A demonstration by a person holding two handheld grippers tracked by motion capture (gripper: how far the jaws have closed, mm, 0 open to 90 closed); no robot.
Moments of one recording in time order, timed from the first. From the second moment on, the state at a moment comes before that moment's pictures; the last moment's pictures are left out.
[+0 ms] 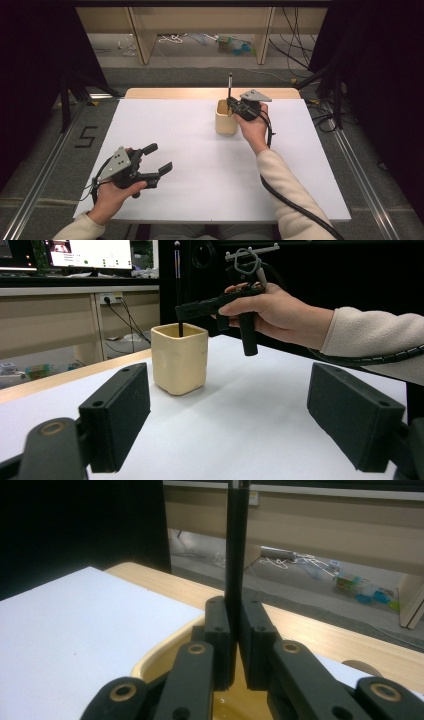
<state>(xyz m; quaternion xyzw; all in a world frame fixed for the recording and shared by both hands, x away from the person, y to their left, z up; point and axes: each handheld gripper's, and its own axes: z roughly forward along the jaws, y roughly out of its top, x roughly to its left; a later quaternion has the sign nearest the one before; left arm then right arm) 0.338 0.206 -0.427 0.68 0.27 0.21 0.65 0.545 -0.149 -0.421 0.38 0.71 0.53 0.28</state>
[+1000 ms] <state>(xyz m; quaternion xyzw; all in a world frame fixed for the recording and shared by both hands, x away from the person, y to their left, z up) 0.339 0.207 -0.428 0.68 0.27 0.21 0.65 0.545 -0.150 -0.422 0.38 0.71 0.52 0.29</state>
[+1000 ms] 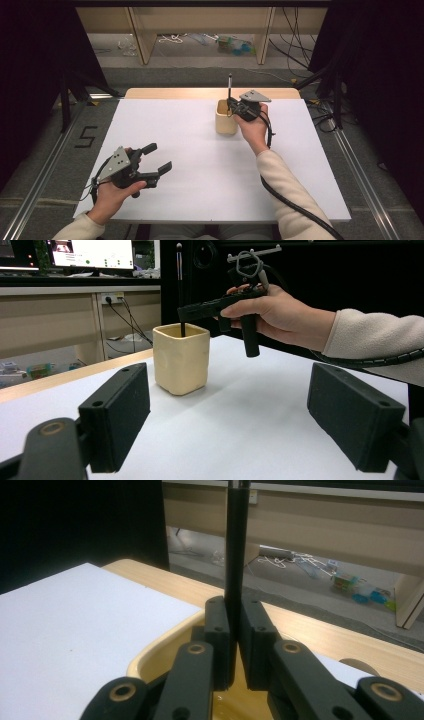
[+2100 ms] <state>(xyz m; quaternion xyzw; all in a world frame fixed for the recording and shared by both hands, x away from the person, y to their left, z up) 0.338 0.207 -0.427 0.67 0.28 0.21 0.65 0.518 -0.157 -0.397 0.38 0.71 0.54 0.25</state>
